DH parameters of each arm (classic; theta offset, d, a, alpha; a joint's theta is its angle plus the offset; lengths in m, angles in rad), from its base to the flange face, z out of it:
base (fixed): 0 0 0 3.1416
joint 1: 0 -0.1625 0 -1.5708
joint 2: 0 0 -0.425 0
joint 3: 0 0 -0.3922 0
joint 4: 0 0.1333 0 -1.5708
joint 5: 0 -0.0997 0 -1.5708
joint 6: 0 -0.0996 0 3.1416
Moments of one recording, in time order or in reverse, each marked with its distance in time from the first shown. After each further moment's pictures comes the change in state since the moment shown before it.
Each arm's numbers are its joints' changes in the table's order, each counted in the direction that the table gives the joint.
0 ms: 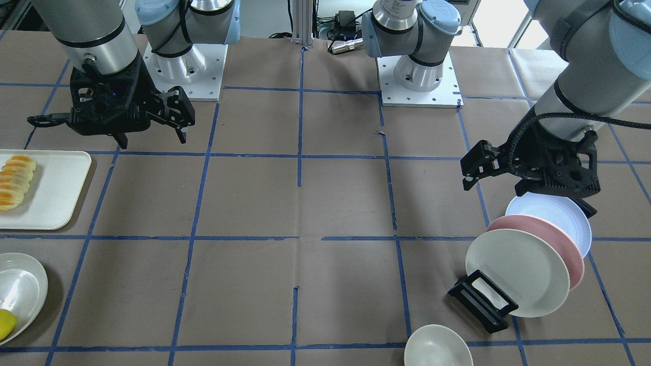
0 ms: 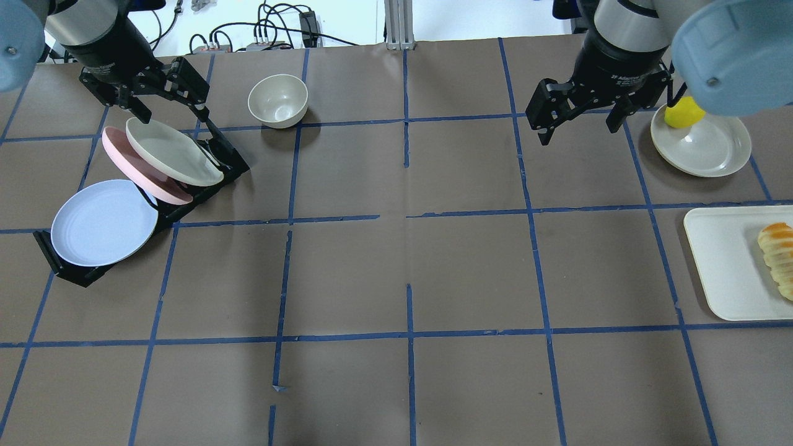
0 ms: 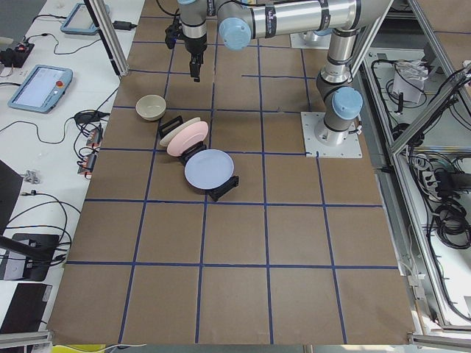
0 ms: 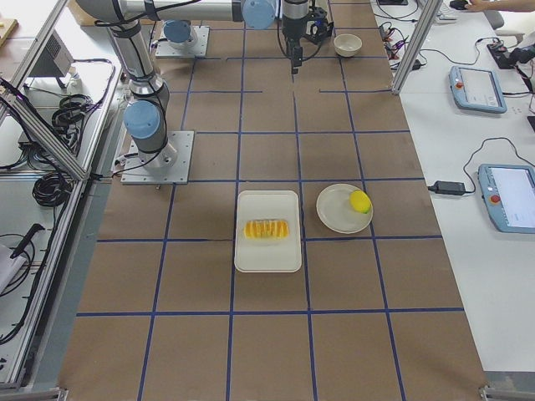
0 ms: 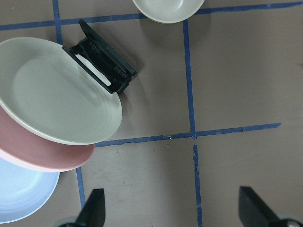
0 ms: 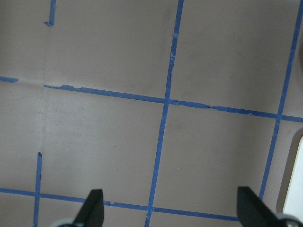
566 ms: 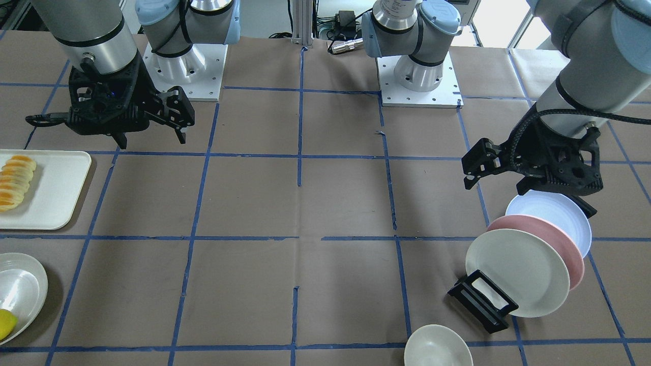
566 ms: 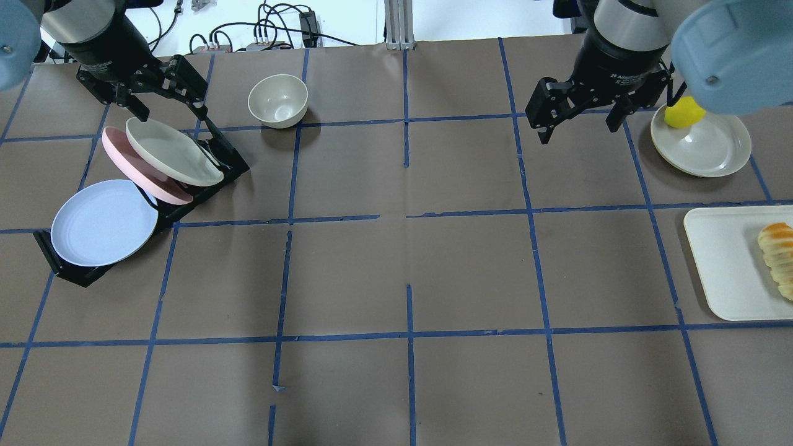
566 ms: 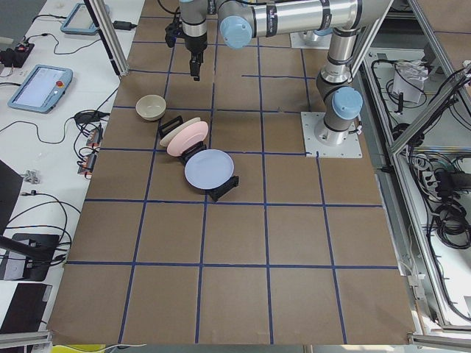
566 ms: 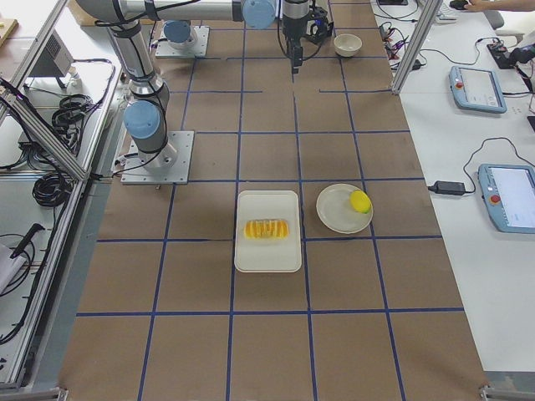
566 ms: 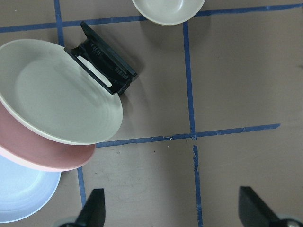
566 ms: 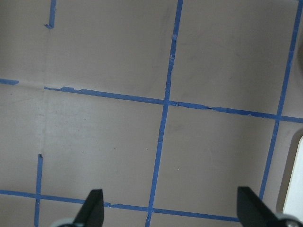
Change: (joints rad) left arm 0.000 0.005 0.004 0.000 -0.001 -0.001; right arm 0.000 0.002 -0.007 0.000 0.000 -0.004
